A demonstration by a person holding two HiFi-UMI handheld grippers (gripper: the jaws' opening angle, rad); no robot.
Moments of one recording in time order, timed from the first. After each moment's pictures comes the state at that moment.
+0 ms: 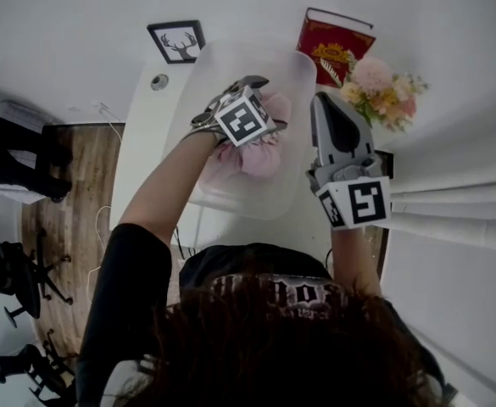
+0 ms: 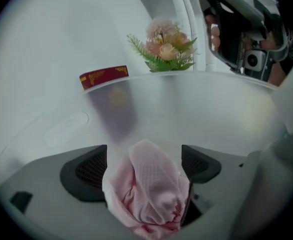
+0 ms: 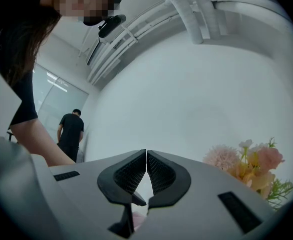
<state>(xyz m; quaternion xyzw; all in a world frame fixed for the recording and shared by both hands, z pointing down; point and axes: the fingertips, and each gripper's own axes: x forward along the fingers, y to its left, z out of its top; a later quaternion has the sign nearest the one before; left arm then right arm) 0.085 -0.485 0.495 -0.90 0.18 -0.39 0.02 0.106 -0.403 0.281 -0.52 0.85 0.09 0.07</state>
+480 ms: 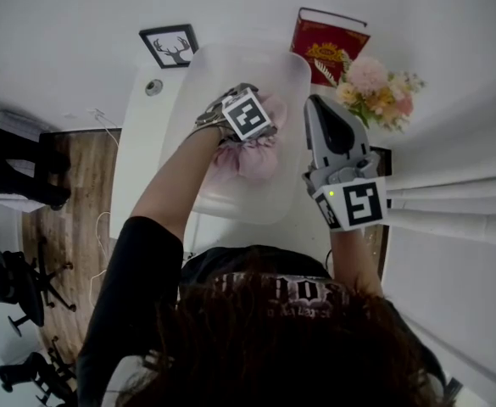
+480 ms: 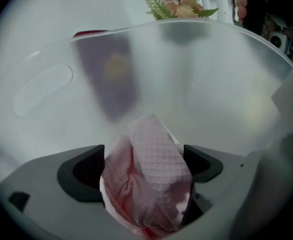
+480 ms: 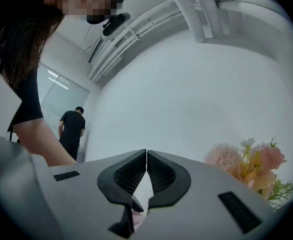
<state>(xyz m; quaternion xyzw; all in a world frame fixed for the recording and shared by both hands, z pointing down) 0.077 -0.501 0.554 -0.87 0.16 -0.47 -0.02 0.105 -0.405 0.286 -0.52 0.85 0.09 0.06</state>
